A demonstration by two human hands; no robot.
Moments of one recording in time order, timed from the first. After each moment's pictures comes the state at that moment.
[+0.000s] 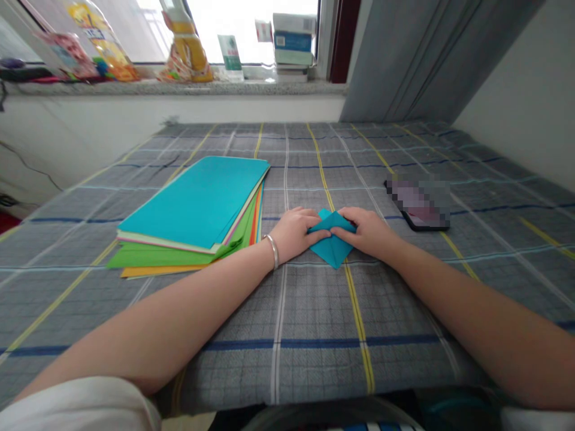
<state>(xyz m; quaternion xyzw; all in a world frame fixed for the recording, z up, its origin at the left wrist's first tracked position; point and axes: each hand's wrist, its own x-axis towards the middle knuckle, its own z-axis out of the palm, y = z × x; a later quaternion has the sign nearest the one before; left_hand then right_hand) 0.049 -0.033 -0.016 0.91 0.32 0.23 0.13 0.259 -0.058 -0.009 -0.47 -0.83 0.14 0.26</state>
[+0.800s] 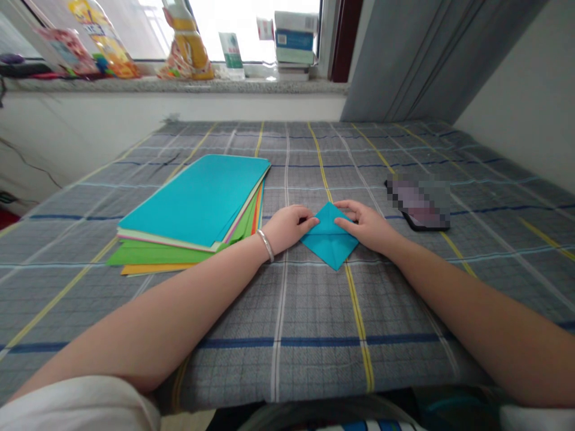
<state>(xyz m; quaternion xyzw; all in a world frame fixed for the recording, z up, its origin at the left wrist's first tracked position) 0.039 -0.027 -0.007 0.85 0.43 0.21 0.20 0.260 -0.049 -0.019 -0.52 -0.71 0.35 0.32</state>
